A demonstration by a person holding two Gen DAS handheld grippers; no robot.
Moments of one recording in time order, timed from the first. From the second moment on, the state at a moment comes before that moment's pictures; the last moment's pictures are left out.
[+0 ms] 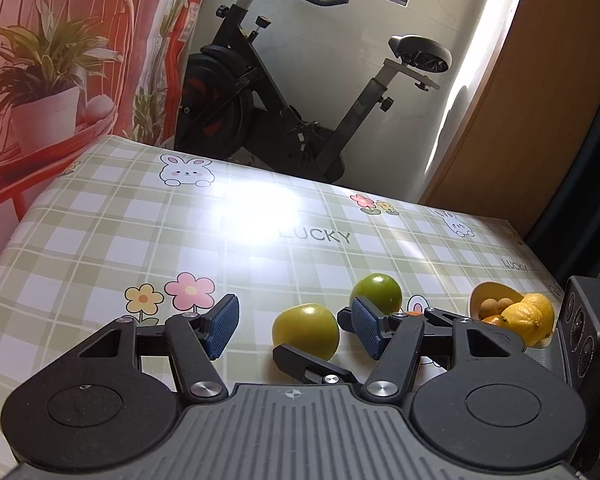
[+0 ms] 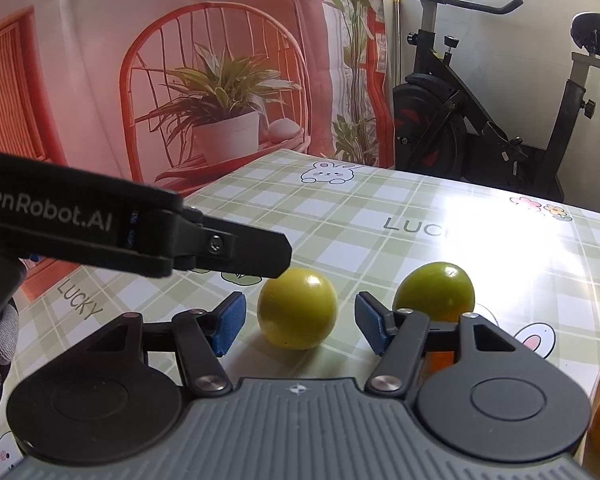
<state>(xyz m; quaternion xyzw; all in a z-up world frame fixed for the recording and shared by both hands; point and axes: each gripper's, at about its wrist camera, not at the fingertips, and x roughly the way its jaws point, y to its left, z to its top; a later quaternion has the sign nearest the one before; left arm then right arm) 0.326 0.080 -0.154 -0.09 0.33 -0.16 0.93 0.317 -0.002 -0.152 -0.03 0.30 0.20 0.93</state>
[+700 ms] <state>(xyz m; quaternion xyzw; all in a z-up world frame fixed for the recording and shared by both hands) 0.348 0.075 -0.181 -0.10 0.36 -0.17 0.91 0.329 -0.002 -0.158 -0.02 0.33 0.20 0.92</state>
